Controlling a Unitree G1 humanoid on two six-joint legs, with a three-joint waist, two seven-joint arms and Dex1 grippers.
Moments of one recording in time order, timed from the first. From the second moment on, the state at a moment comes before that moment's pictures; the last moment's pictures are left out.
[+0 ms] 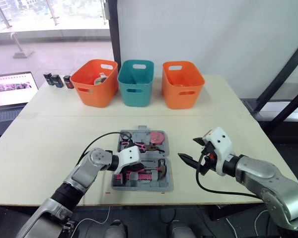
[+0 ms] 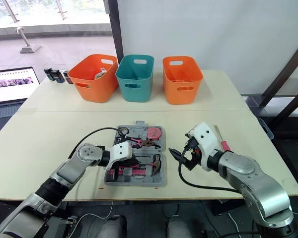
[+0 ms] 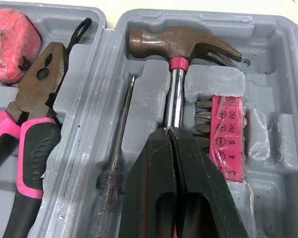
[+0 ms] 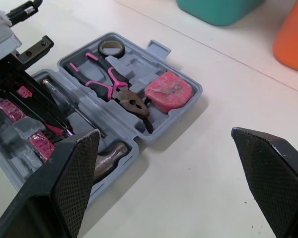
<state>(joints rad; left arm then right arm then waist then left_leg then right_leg) -0.44 0.51 -0.43 0.20 0.02 0.18 -1.04 -0.11 -0.65 -0.09 -0.69 0.50 0.94 0.47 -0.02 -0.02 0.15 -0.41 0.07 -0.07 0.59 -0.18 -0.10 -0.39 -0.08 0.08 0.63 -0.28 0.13</state>
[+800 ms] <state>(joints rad) 0.04 1.02 0.40 0.29 -0.38 0.14 -1.28 0.16 -0.81 -0.44 -0.30 0.41 0.53 0.73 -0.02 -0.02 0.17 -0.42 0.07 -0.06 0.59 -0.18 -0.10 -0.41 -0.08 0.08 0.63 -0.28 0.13</state>
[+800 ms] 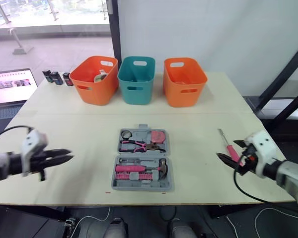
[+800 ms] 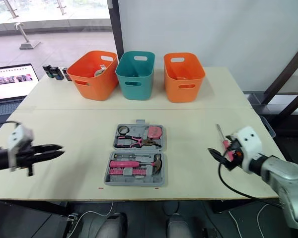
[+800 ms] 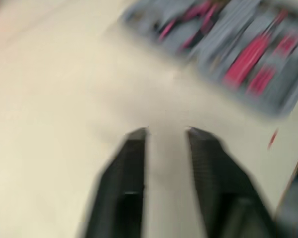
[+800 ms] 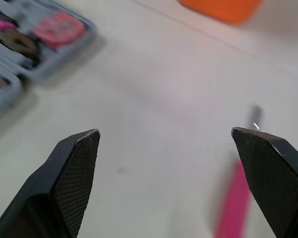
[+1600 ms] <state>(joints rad) 0.18 0.90 0.43 0.26 -0.39 -0.01 -1.22 0.14 -0.81 -0.45 -0.32 0.36 0.74 0.63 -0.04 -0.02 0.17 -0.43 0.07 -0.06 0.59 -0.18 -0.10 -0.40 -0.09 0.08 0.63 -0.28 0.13</state>
